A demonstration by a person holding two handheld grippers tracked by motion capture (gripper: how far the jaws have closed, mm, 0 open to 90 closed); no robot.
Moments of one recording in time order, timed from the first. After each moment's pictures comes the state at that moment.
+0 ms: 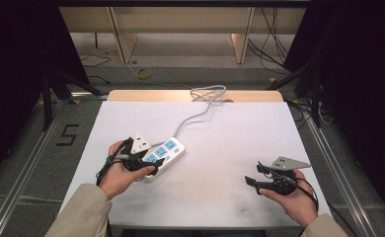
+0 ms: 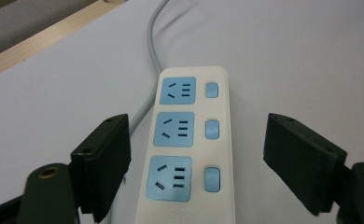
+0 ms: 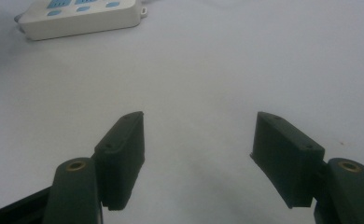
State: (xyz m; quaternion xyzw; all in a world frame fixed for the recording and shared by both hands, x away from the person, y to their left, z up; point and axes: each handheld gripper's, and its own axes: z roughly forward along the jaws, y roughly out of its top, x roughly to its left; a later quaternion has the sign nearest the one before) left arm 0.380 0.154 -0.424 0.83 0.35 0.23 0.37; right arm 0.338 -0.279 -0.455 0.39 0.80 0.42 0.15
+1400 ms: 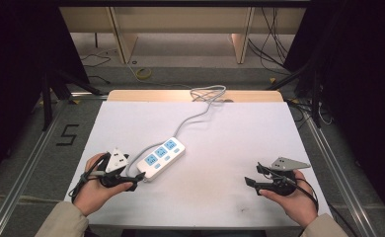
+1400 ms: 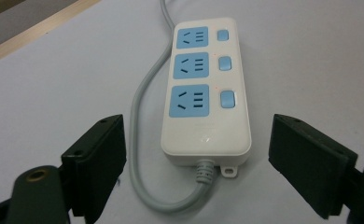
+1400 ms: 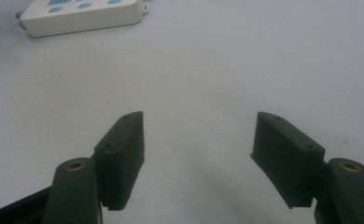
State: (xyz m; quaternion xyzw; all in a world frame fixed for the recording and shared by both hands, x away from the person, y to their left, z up) left arm 0.341 0.210 -0.438 0.83 0.35 0.24 0.37; right arm 0.337 -0.279 -0.456 0.39 0.81 0.42 0.15
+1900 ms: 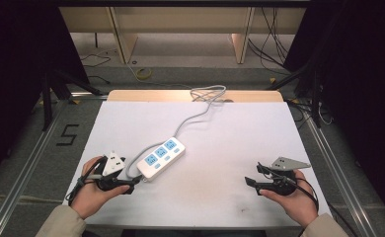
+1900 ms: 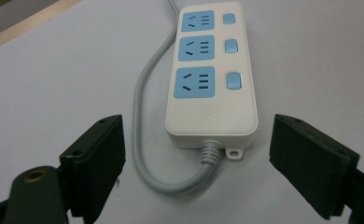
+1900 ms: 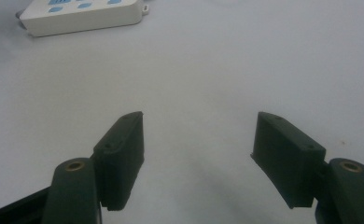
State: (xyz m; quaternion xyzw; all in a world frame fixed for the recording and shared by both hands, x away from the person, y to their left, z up) left arm 0.338 0.214 -0.445 0.83 0.35 0.24 0.36; right arm 0.338 -0.280 -0.455 0.38 0.81 0.42 0.15
